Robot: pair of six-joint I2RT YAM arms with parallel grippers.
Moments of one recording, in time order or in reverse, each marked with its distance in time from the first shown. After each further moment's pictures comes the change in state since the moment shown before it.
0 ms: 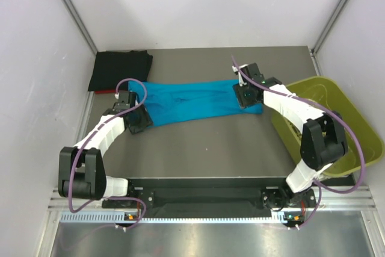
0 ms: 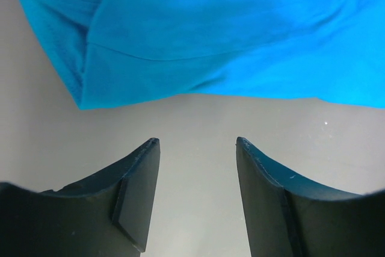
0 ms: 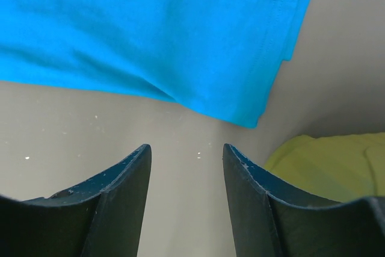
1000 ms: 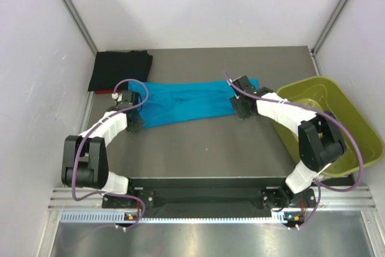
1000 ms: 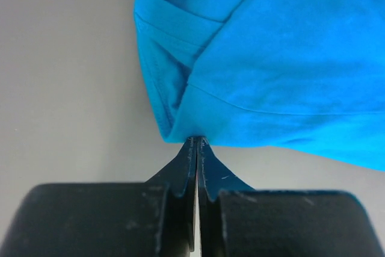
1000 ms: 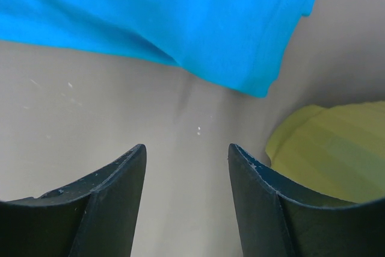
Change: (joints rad) left arm 0.000 0.098 0.012 0.014 -0.280 0.014; right arm 0.094 -0.002 -0.114 0.009 0.146 0.018
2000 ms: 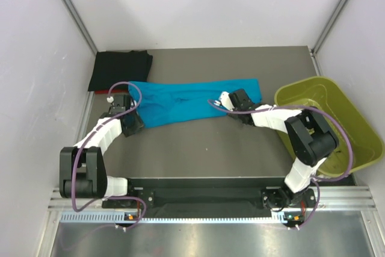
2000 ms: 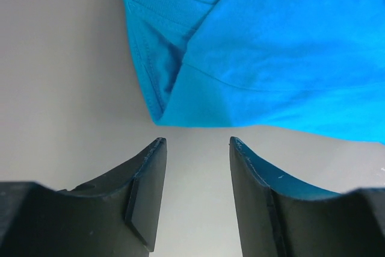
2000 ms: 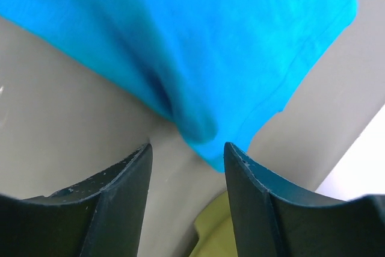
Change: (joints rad) left arm 0.075 -0.104 -0.069 0.031 0.154 0.016; right arm 0.023 0.072 -0.233 0.452 0.069 -0.648
